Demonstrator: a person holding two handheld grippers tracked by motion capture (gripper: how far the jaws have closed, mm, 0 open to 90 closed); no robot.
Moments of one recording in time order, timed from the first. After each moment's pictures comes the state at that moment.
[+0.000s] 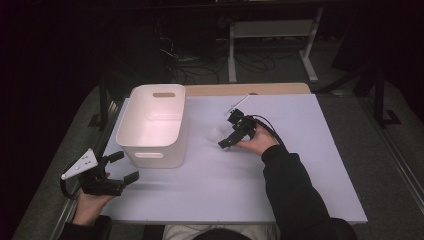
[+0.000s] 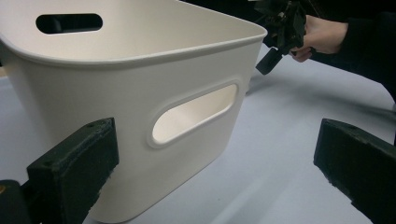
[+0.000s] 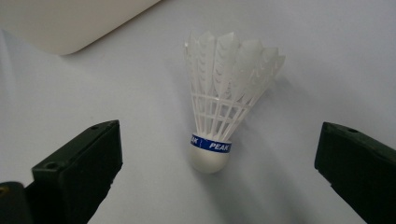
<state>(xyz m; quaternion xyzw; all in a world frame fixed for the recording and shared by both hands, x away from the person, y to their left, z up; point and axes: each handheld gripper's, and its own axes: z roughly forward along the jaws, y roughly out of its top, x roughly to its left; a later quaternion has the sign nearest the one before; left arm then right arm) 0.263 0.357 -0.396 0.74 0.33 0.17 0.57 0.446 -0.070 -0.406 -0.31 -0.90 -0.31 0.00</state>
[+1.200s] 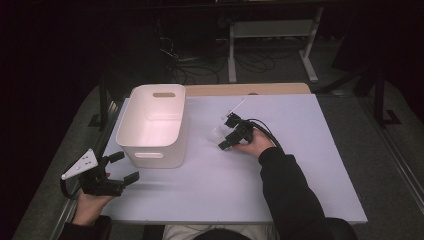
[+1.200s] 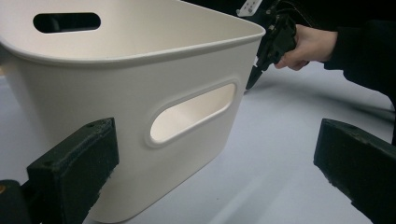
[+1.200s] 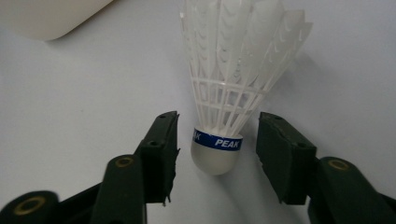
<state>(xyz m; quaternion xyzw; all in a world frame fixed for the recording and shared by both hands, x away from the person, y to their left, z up) 0.263 0.356 -0.396 0.74 0.32 0.16 0.57 0.450 -0.063 -0.426 -0.32 -0.90 -0.29 0.03</state>
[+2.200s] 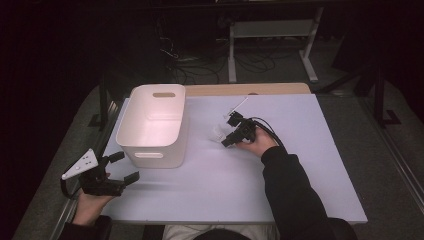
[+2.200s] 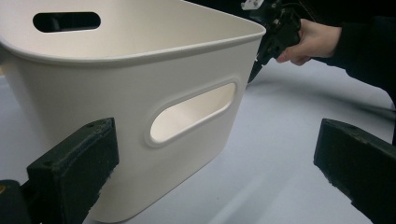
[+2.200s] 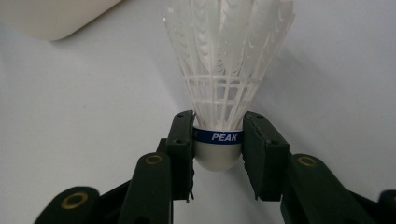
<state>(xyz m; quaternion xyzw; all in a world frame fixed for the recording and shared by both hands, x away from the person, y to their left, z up) 0.263 0.356 -0.396 0.74 0.32 0.16 0.57 0.447 -0.070 -0.416 -0.32 -0.90 -0.29 0.02</state>
